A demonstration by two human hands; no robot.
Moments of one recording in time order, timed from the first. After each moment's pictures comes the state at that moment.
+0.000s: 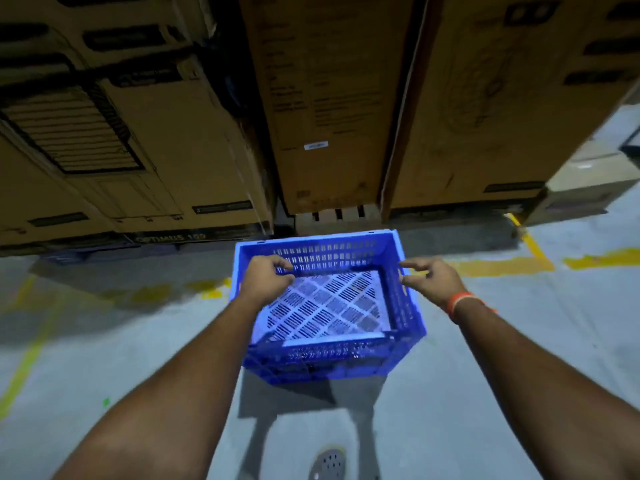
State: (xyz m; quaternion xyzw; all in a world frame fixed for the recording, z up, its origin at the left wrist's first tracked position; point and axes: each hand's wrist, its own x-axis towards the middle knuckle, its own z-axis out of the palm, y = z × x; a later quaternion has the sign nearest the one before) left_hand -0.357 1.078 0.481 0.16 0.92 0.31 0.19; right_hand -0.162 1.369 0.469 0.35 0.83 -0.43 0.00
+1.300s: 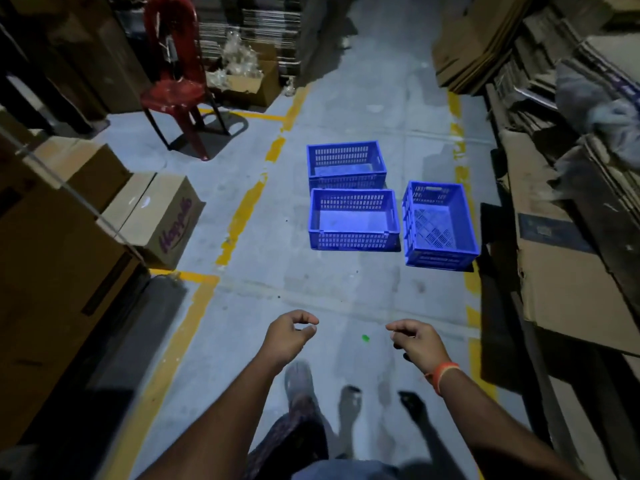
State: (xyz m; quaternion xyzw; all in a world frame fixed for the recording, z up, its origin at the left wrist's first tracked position) left_hand 0.239 1.693 0.539 0.58 0.59 0.15 0.55; right_hand 0.511 1.592 0.525 0.75 0.30 -0.47 -0.35
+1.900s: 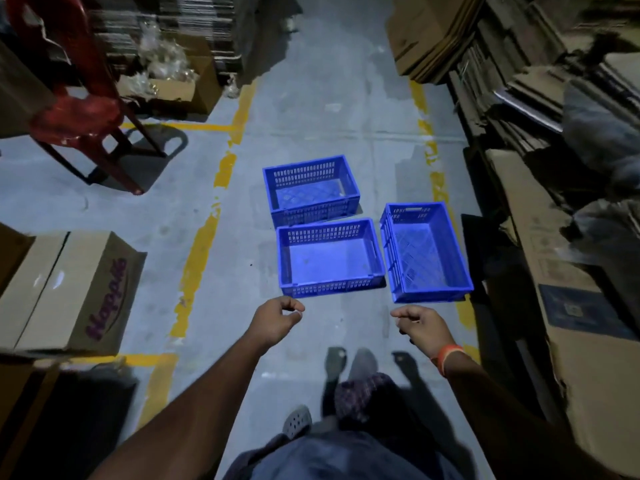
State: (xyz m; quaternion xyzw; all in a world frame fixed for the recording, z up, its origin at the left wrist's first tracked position) left_hand 0.375 2.087 0.512 0.63 0.56 0.06 0.54; right_hand 0.659 1.917 0.515 0.80 0.29 -0.41 -0.33
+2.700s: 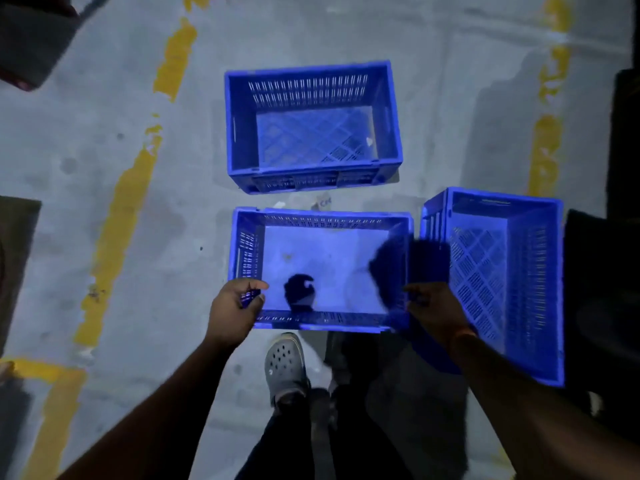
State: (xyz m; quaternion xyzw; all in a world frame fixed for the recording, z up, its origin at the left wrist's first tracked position) left_hand 0.551 2.383 0.149 0.58 0.66 0.10 0.46; right_hand 0.926 2.277 0.134 0.81 0.38 -0.42 -0.13
